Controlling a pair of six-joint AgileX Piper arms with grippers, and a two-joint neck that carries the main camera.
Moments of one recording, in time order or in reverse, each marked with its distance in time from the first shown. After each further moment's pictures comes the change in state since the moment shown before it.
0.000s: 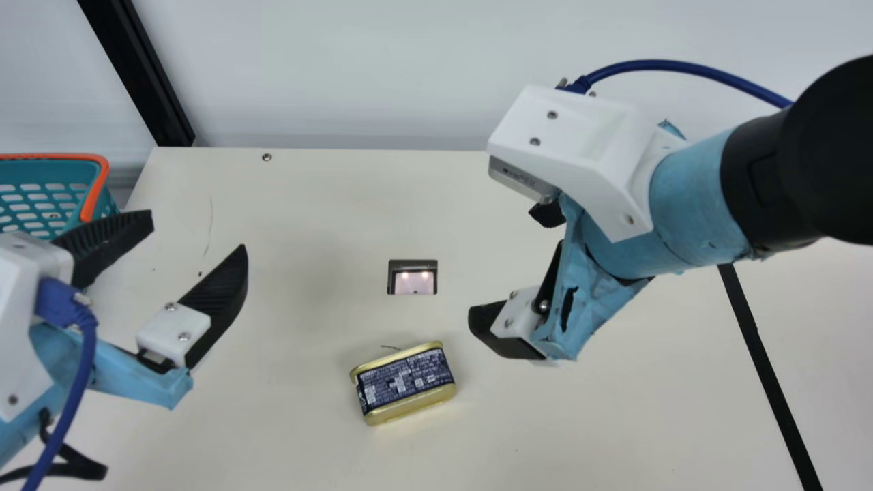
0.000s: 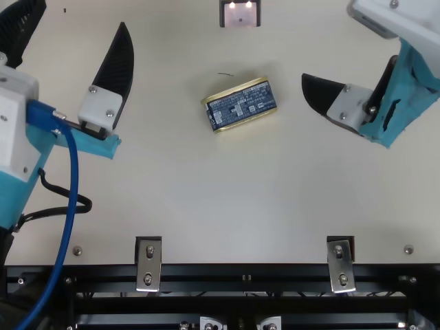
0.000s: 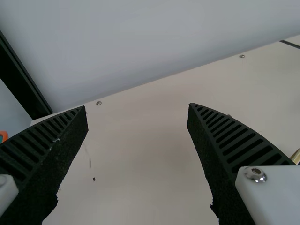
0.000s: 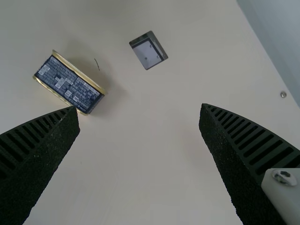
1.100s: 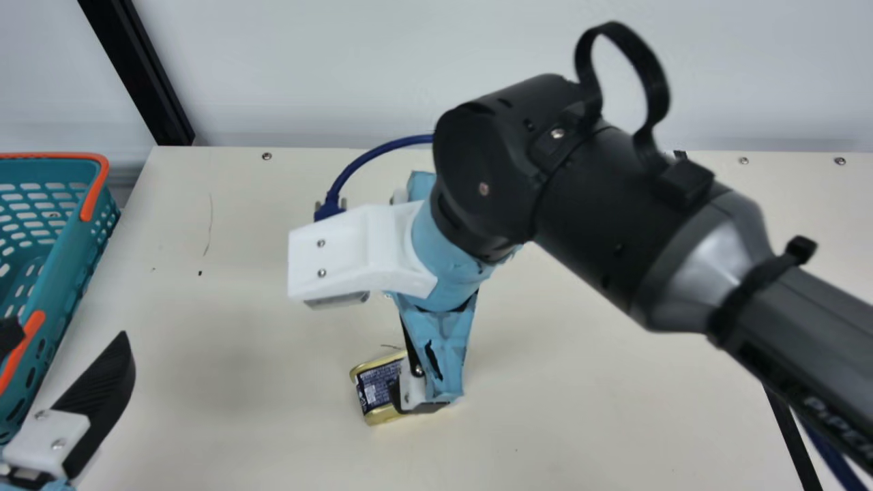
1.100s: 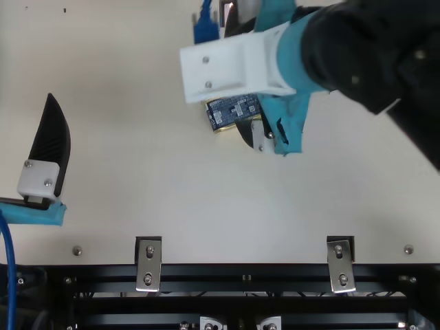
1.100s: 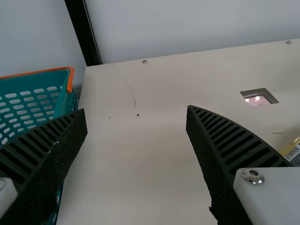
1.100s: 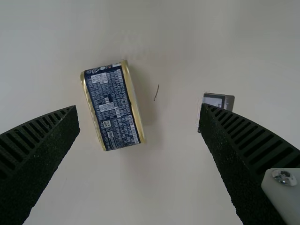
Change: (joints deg) left arm 9.3 -29.8 9.6 -3.1 23.7 -0.4; right arm 16.3 20.2 -12.9 -3.0 5.9 -22.1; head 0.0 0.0
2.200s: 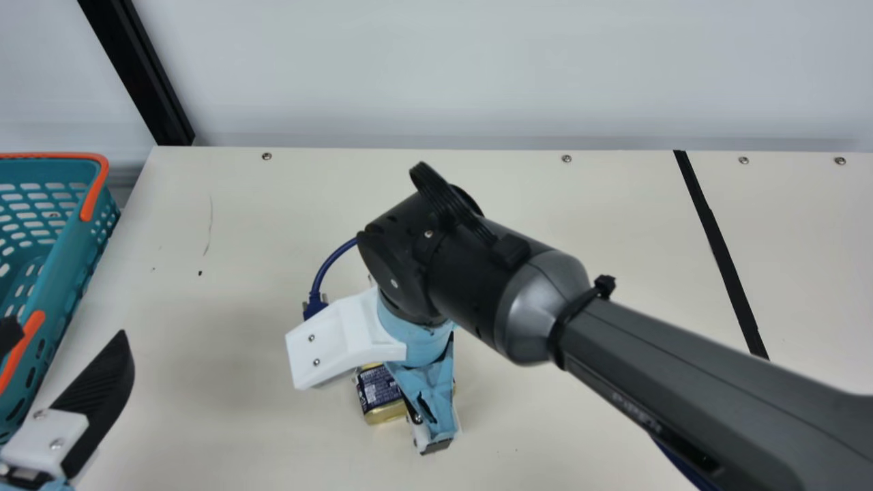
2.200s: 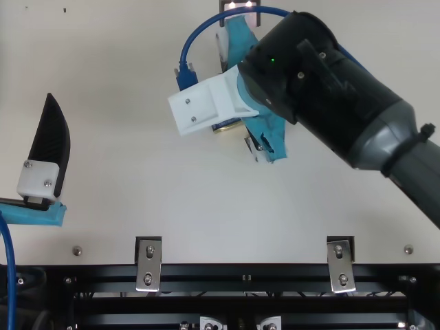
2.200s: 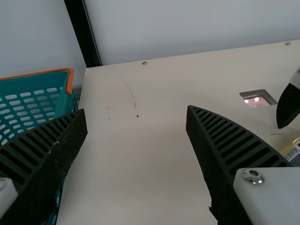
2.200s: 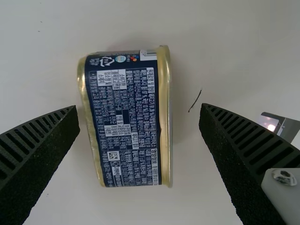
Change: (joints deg) left arm 0.0 0.0 0.0 0.0 0.0 0.0; right arm 4.2 9.1 4.9 -6.5 -5.3 -2.1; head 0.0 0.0
